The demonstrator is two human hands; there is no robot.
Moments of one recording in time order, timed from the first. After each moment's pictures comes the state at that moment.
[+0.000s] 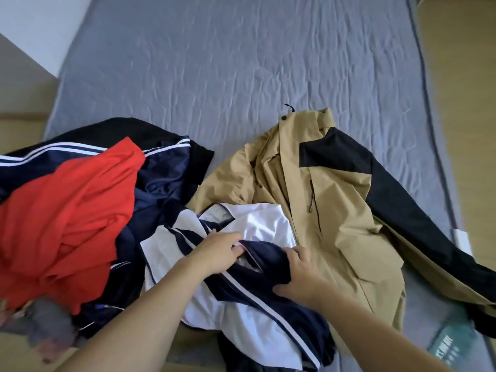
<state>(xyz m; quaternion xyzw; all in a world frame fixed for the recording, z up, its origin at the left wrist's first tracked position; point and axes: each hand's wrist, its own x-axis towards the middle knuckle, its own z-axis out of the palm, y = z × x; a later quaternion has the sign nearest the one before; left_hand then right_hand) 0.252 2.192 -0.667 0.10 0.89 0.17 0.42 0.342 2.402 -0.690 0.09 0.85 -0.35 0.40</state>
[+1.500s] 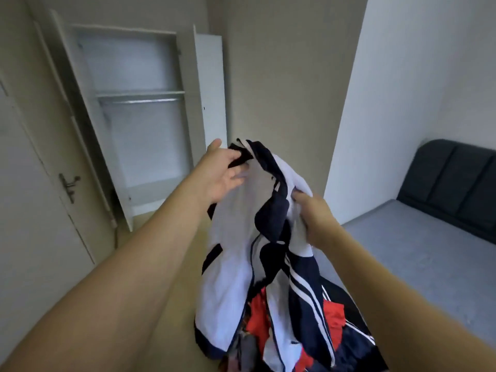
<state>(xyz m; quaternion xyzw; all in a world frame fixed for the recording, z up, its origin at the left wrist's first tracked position) 0.477 1.767 0.061 -0.21 0.52 0.77 -0.29 0.353 1.919 -0.018 -0.17 0.65 -0.69 0.27</state>
